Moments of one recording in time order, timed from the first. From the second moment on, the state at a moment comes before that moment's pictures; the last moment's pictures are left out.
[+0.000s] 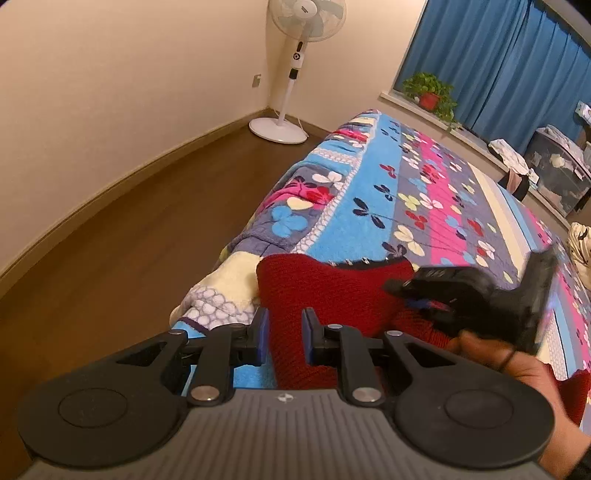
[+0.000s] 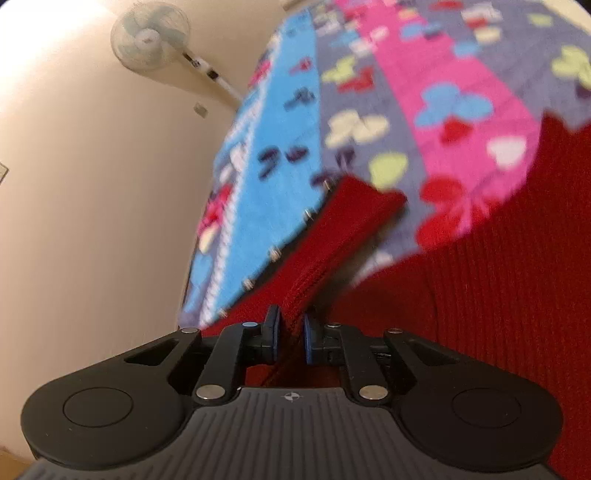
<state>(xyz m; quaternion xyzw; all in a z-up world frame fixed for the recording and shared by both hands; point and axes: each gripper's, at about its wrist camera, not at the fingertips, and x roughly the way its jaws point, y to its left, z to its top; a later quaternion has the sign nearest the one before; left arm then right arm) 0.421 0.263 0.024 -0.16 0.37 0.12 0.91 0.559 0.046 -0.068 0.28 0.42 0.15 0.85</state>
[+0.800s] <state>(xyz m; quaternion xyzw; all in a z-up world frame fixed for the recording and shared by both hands) 0.423 0.211 0.020 -0.11 0.38 0.05 0.92 0.341 -0.236 -0.097 0.35 0.31 -0.13 0.87</state>
